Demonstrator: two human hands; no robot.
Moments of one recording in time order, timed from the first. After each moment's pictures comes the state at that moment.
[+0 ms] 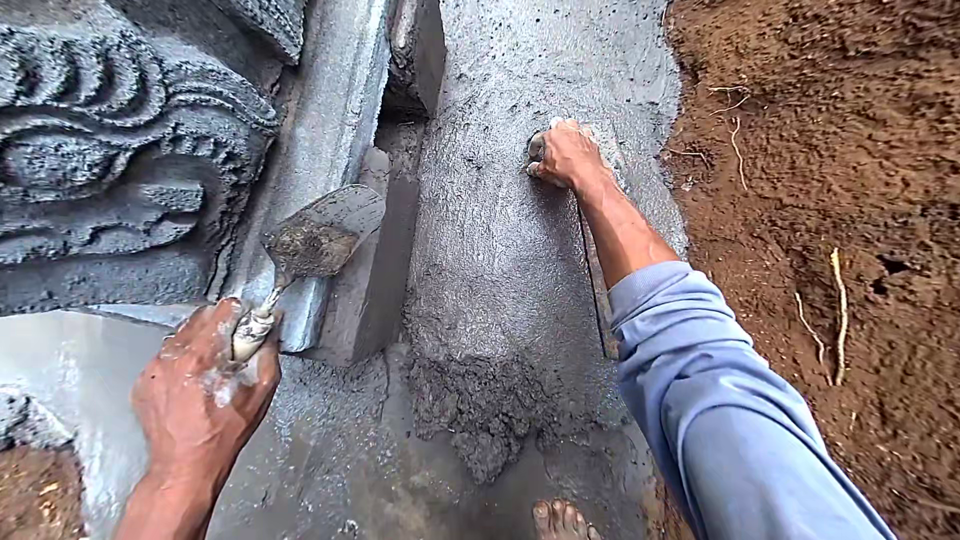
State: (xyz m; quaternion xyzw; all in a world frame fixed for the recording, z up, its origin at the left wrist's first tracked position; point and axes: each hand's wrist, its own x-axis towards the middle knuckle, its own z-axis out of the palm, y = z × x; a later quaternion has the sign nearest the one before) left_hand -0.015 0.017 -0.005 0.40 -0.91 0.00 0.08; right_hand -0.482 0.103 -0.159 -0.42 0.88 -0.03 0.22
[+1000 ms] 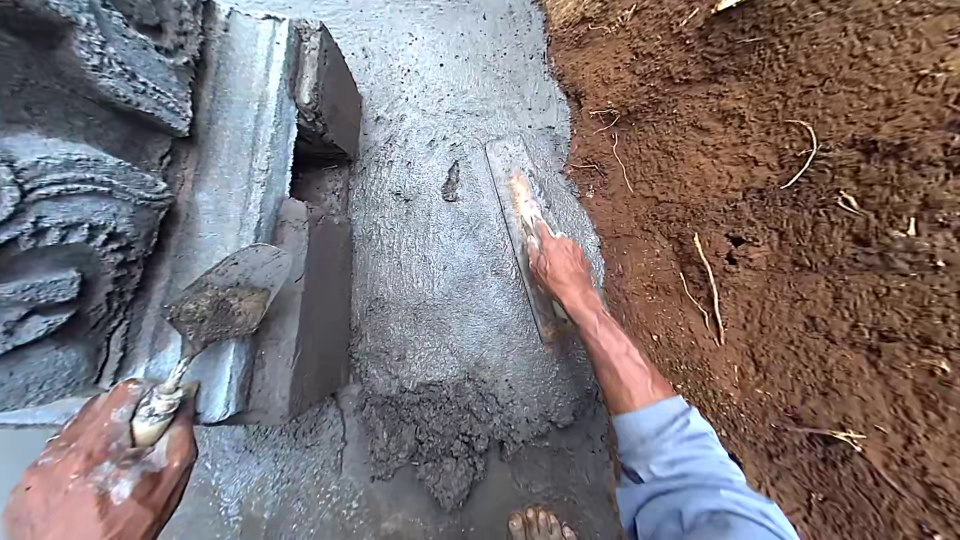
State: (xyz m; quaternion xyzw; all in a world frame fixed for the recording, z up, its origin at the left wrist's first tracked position) left_hand -0.019 0.017 0.005 0.40 -0.91 -0.04 0.03; right_hand -0.406 0.266 -0.140 -0.19 0.95 -0.09 0.24
